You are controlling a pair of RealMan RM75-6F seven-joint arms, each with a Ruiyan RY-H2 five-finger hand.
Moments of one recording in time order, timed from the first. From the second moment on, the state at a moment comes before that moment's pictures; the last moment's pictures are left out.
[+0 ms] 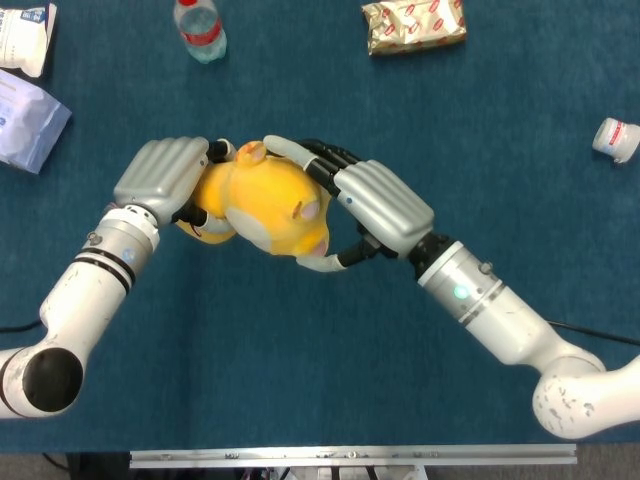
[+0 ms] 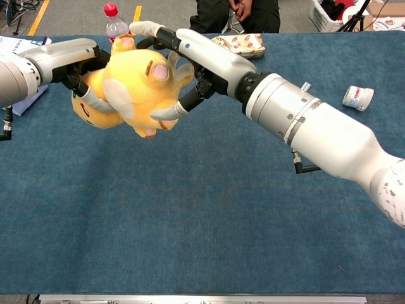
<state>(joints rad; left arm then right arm) -0.93 -1.09 -0.11 -2.08 0.53 0.97 0.31 0.81 -1.60 0.30 -1.90 -1.08 0.97 -0.13</state>
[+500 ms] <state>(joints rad) -0.93 -1.07 -0.12 -2.09 0.53 0.96 0.31 0.84 -1.58 0.32 -1.89 -0.99 0.94 -0.11</state>
